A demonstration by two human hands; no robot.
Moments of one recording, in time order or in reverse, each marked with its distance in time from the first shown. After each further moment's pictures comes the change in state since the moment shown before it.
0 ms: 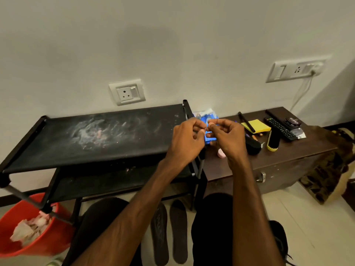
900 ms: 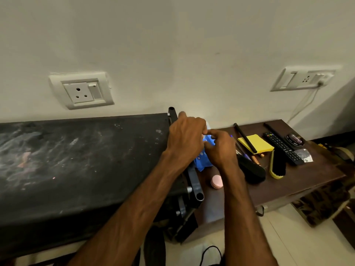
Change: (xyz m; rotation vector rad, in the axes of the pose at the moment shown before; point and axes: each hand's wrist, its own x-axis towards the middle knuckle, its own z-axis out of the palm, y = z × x) left_hand 0.134 -0.066 0.071 0.562 -0.137 0.172; right_hand 0.107 0.056 0.064 -0.574 -0.346 -0.191
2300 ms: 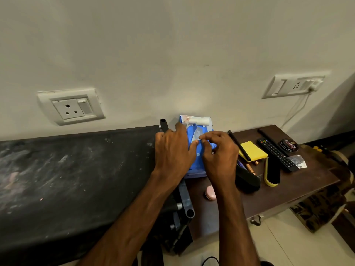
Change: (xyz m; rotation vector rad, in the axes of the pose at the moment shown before) left_hand 0.002 0.000 0.010 0.008 0.076 -0.201; right_hand -0.008 -0.008 -0.010 0.188 0.419 -0.243
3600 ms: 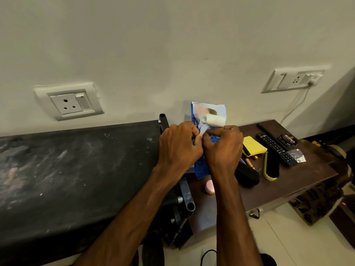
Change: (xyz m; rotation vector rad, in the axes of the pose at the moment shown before) left_hand -0.008 0.012 -0.014 -0.305 0.094 0.097; right_hand 0.011 -0.014 -0.003 -0.226 0.004 0.243
